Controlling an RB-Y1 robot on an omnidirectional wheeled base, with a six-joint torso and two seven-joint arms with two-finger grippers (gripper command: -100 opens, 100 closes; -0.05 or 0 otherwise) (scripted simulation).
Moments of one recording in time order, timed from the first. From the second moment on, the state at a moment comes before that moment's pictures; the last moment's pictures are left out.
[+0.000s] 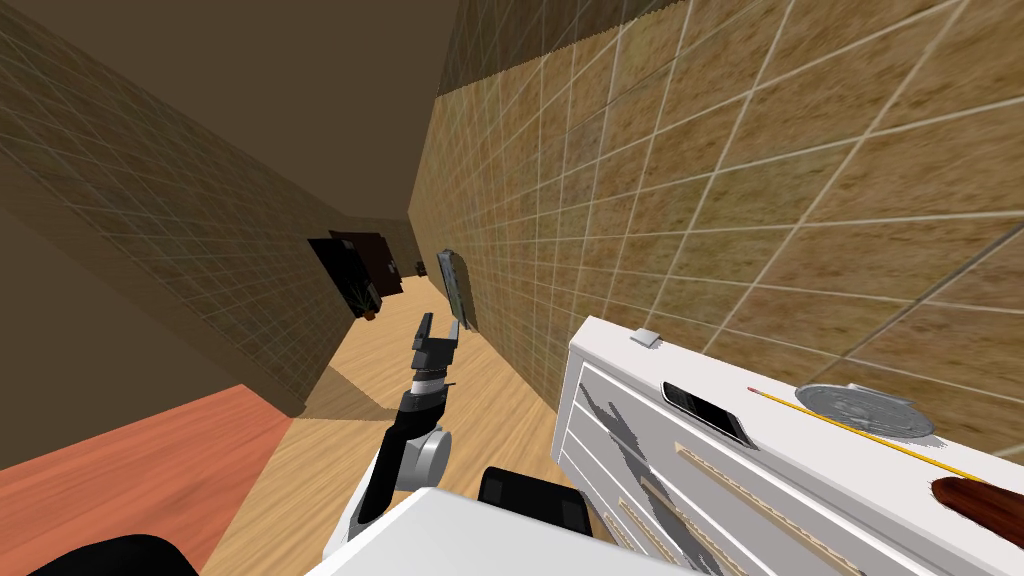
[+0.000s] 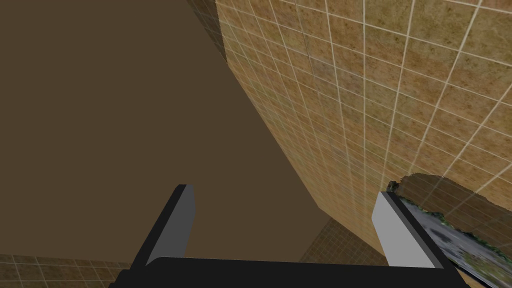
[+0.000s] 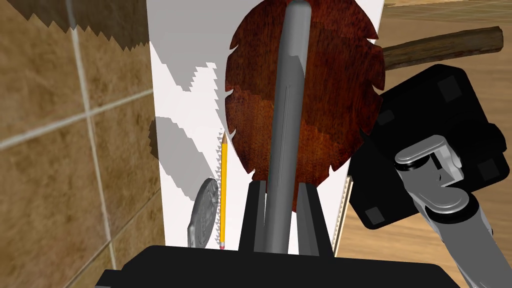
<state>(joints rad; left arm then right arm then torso) 0.52 0.00 -0.07 -2.30 0.07 -0.48 0.13 -2.11 -1.12 -1.74 -0.93 -0.91 -1.57 0.96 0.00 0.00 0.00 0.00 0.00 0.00</state>
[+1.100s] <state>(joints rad) 0.52 0.00 -0.07 -2.30 0.07 -0.48 0.13 -2.11 -1.13 -1.74 -0.94 -0.87 -1.64 0.96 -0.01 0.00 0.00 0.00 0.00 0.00</state>
